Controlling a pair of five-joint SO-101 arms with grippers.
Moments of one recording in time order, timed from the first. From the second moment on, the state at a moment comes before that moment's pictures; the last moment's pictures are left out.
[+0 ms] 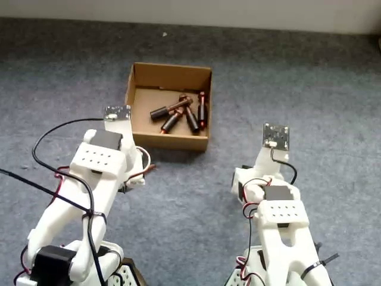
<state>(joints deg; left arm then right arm) 5.8 -21.1 40.7 80.0 25.5 -7.0 -44.6 71.4 41.0 -8.3</state>
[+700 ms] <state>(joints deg) -0.2 -21.0 52.6 59.8 25.6 -7.0 -44.6 71.4 41.0 -8.3</state>
